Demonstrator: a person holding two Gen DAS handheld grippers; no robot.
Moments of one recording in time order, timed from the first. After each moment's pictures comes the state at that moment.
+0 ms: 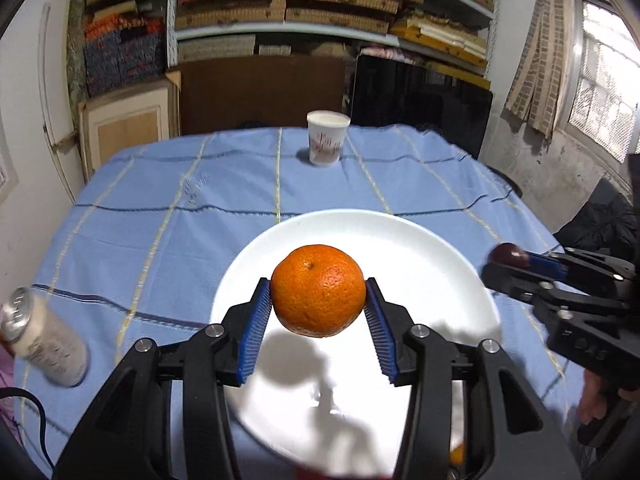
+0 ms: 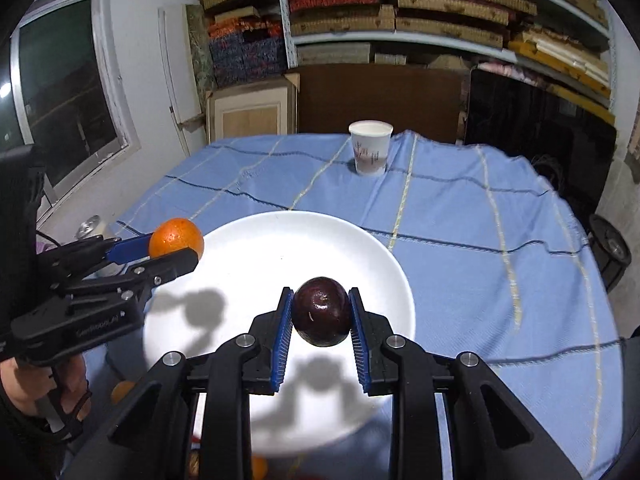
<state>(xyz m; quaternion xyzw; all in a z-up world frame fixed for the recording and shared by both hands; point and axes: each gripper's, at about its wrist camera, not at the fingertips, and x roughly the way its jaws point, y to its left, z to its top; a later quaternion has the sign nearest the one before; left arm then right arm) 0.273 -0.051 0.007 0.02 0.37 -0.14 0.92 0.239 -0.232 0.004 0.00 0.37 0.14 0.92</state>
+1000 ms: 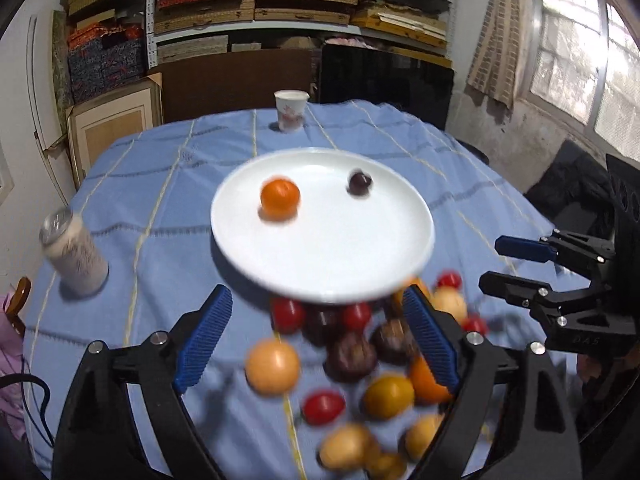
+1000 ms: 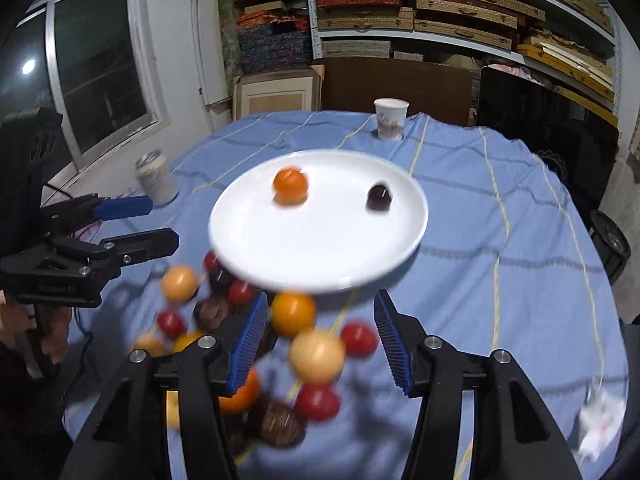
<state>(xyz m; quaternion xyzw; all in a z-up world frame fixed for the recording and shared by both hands) 0.107 -0.025 0.002 0.05 0.37 -0.19 0.91 0.081 -0.232 -0.010 -0.02 0.37 0.16 0.92</state>
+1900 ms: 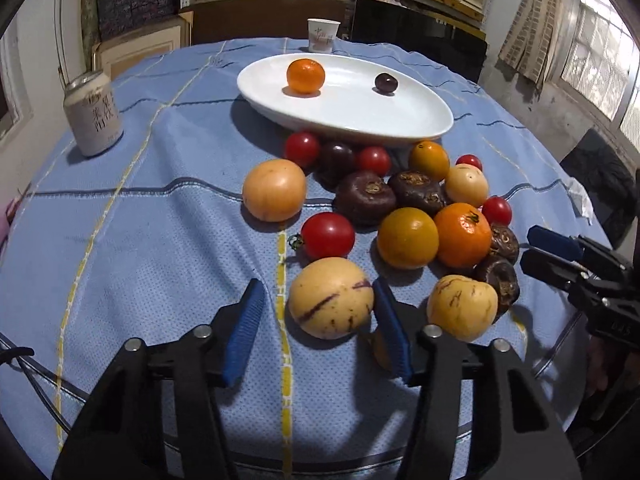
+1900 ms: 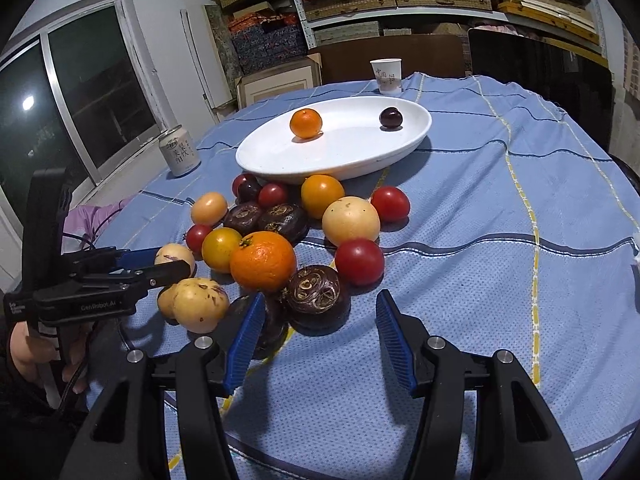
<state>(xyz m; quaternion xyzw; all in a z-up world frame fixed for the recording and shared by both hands) 0.056 -0.008 -0.068 0.02 0.44 -0.14 0.89 0.019 -0.244 -0.066 0.06 0.38 0.18 0.91</state>
